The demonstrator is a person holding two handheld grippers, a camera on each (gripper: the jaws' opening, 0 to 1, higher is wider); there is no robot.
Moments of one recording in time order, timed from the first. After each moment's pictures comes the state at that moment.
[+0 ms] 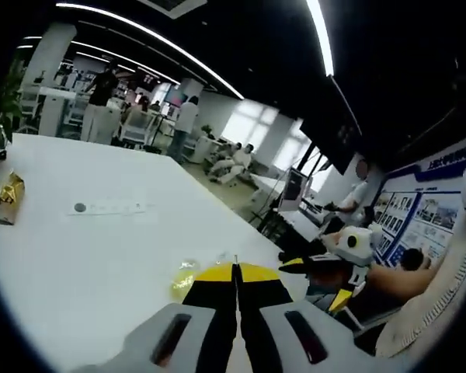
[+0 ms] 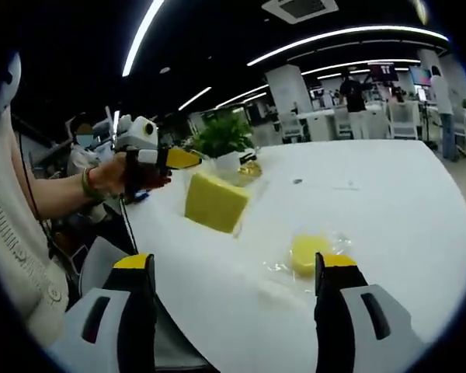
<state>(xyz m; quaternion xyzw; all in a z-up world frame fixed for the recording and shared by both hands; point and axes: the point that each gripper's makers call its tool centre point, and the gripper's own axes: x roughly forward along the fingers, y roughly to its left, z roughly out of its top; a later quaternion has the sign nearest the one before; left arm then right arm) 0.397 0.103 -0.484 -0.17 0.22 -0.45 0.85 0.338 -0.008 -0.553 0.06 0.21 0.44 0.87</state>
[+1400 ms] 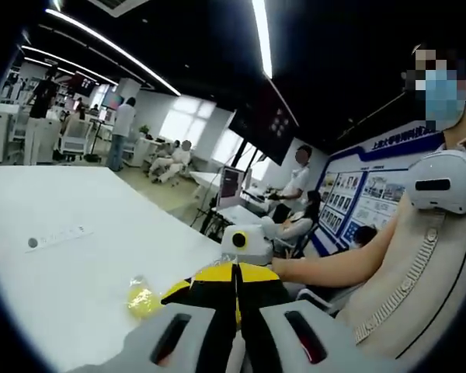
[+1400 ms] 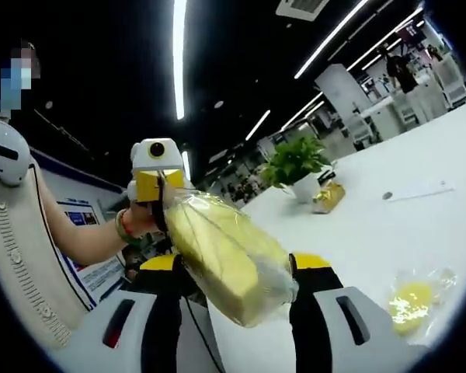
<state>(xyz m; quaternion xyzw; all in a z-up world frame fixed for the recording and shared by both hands) 0.356 0.080 -0.431 -0.15 0.19 -0.59 0.77 0.362 0.098 -0.514 0.22 0.16 0.60 0.75</state>
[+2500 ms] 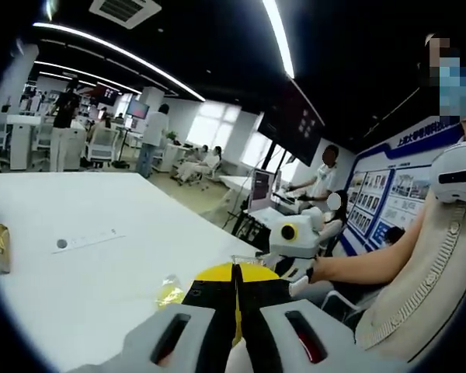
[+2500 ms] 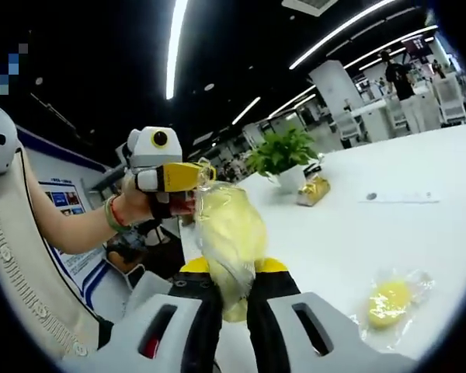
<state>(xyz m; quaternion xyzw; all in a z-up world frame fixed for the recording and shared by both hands) 0.377 0.098 -0.444 -0.13 0.18 -0.52 0.83 0.356 0.093 -0.516 0.16 0.20 0.57 0.78</state>
